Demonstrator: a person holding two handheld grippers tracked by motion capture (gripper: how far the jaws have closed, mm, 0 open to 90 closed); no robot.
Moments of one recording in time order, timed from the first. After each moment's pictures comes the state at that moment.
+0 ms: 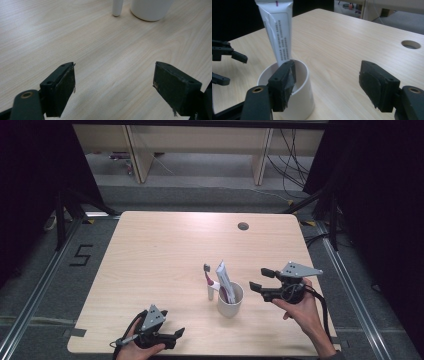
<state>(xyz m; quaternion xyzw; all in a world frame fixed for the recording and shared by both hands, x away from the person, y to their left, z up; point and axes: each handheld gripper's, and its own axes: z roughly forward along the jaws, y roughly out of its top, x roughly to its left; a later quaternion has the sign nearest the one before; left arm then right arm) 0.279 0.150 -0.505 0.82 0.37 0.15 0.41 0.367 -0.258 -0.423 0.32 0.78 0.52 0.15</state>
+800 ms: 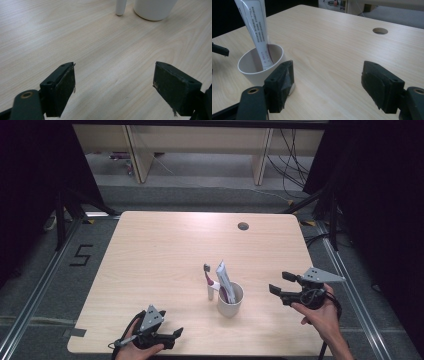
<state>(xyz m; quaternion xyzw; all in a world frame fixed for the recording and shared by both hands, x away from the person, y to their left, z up) 0.277 0.152 -0.505 0.81 0.38 0.16 0.42 0.352 -0.306 -0.429 0.37 0.76 0.50 0.17</state>
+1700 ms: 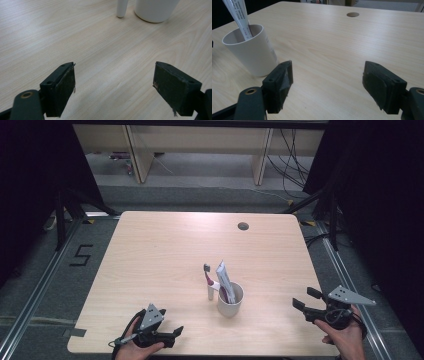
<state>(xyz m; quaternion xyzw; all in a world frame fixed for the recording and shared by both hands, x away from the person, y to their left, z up) 0.279 0.152 -0.504 0.81 0.38 0.16 0.42 0.308 -0.363 -0.452 0.43 0.73 0.49 0.20</state>
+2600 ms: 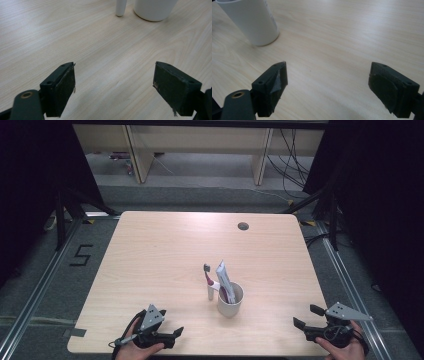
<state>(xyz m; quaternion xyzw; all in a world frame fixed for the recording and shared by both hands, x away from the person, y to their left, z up) 0.279 0.150 -0.506 0.81 0.38 0.15 0.43 0.278 -0.365 -0.478 0.44 0.76 0.44 0.17</state>
